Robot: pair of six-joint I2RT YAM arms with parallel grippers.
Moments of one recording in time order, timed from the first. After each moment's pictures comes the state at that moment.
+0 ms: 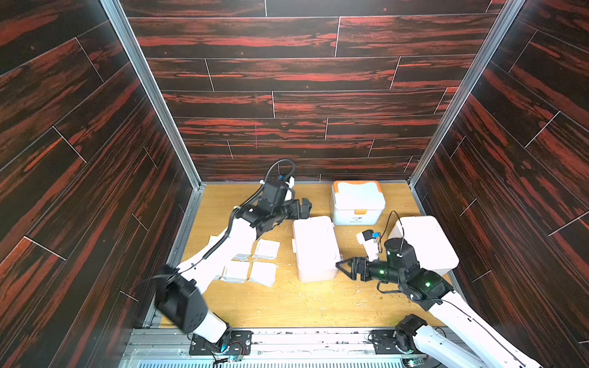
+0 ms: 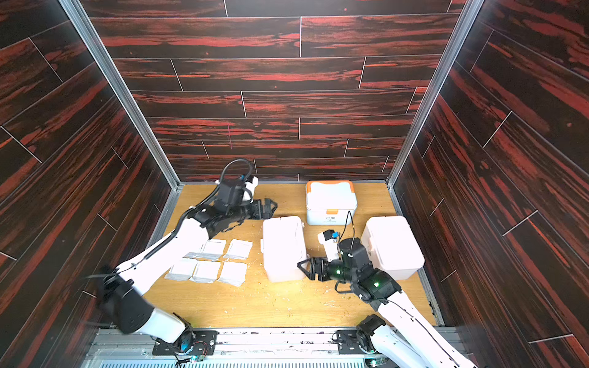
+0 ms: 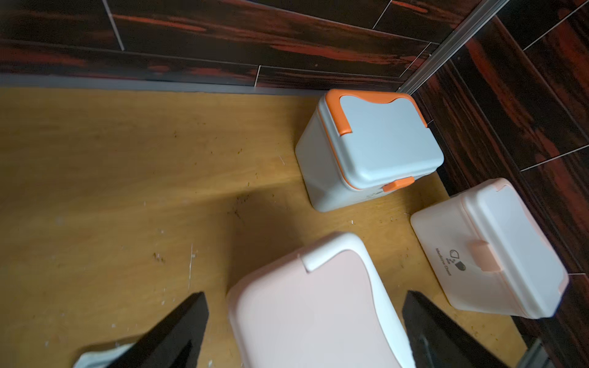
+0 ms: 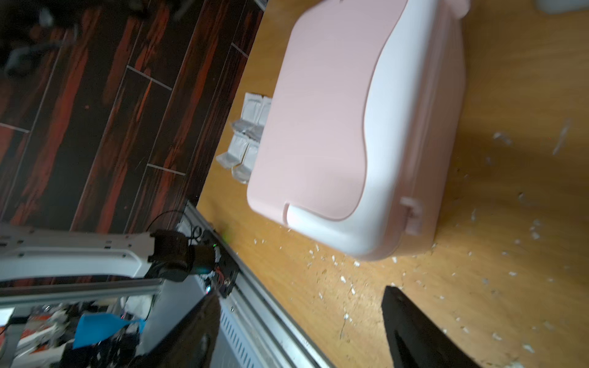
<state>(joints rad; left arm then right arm) -0.55 1.63 1.49 -0.47 0.10 -0.40 0.61 0.74 0.63 -0.49 -0.49 0.61</state>
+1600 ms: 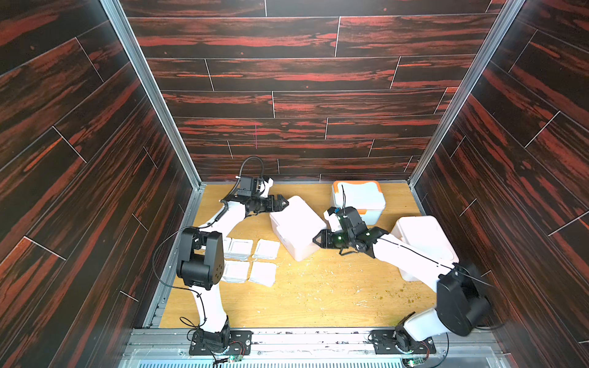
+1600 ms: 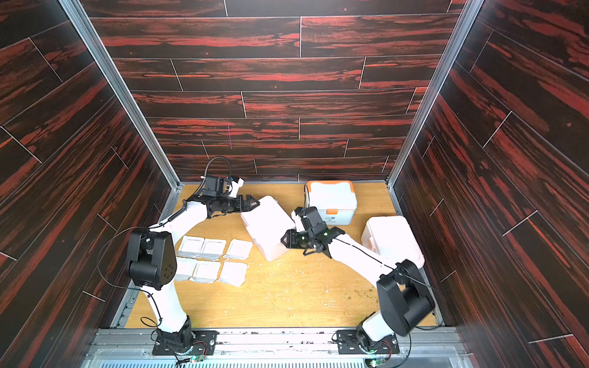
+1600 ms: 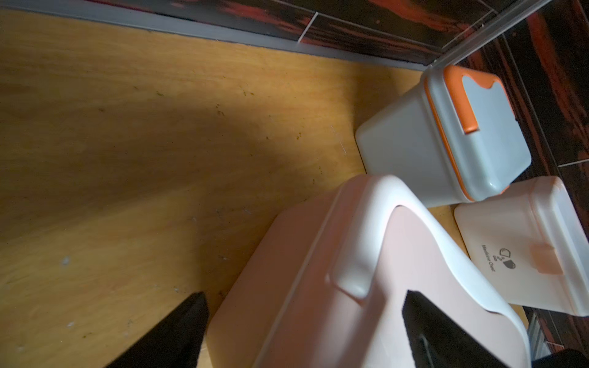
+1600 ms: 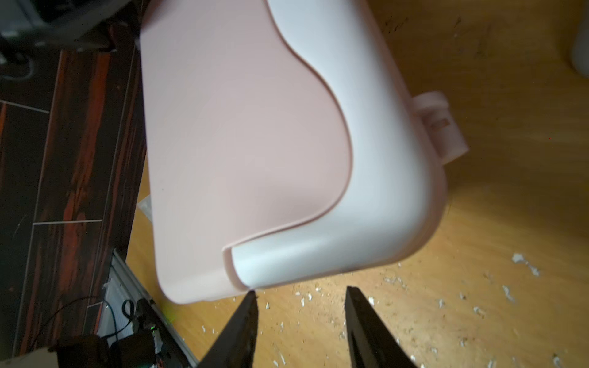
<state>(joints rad) -0.15 1.90 1.46 -0.32 0.57 -0.25 0.62 1.56 1.07 -0.33 -0.31 0.56</state>
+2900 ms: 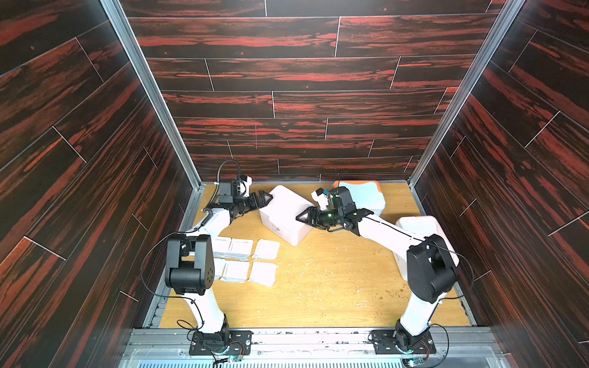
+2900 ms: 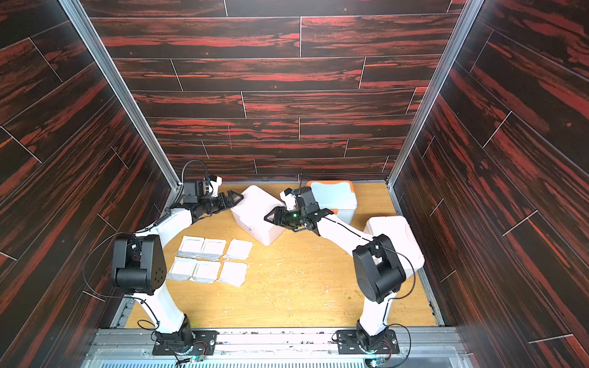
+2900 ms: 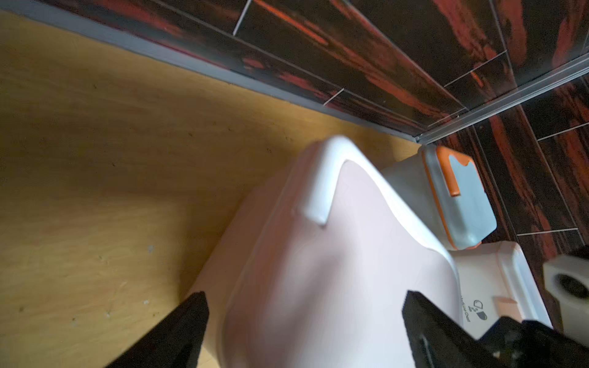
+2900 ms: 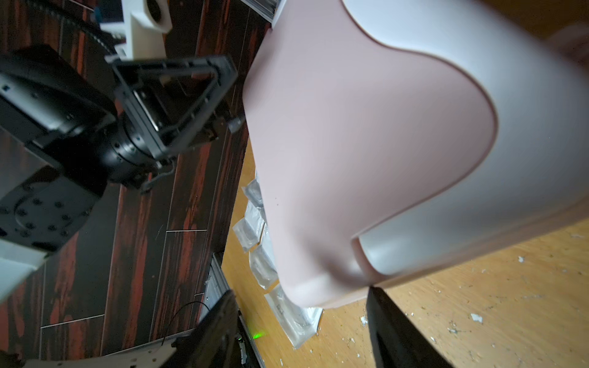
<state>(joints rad) -0.03 1.80 1.26 -0.11 0.62 -0.39 0.56 1.84 1.37 -0.18 -0.62 0.68</state>
